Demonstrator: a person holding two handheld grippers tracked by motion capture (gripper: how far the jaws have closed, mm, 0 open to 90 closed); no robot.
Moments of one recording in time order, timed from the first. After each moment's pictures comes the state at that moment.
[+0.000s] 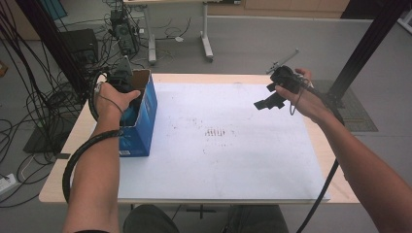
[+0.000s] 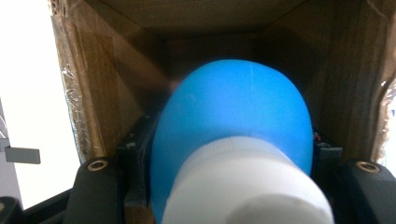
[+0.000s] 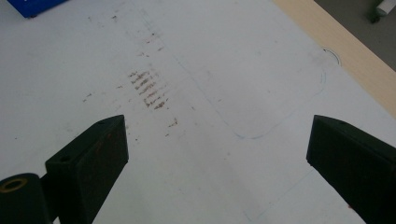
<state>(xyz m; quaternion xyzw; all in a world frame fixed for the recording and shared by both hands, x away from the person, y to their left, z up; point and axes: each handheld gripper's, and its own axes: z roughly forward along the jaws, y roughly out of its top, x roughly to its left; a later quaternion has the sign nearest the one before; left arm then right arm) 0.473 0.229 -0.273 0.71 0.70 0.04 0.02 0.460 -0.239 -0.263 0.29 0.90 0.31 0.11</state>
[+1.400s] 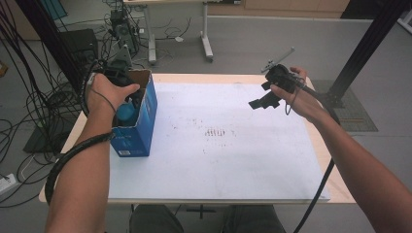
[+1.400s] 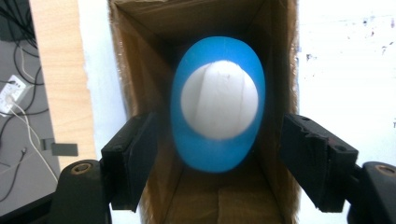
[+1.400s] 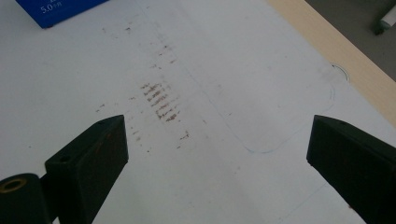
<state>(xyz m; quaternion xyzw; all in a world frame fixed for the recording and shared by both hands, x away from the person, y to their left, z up) 0.445 0.213 -0.218 0.74 0.67 0.09 0.03 0.454 -0.224 -0.256 0.27 0.90 0.32 0.11</state>
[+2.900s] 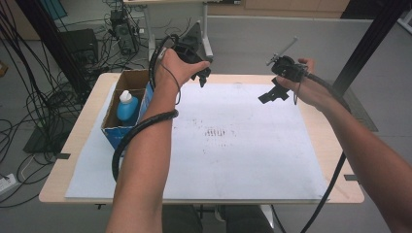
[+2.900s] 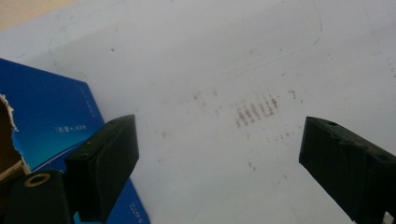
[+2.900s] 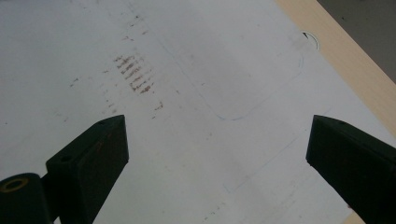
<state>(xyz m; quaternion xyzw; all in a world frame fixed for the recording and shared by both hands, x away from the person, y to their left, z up) 0.491 0.048 -0.189 0.82 0.55 0.07 0.11 0.470 -0.240 -0.235 0.30 0.92 0.25 0.11</state>
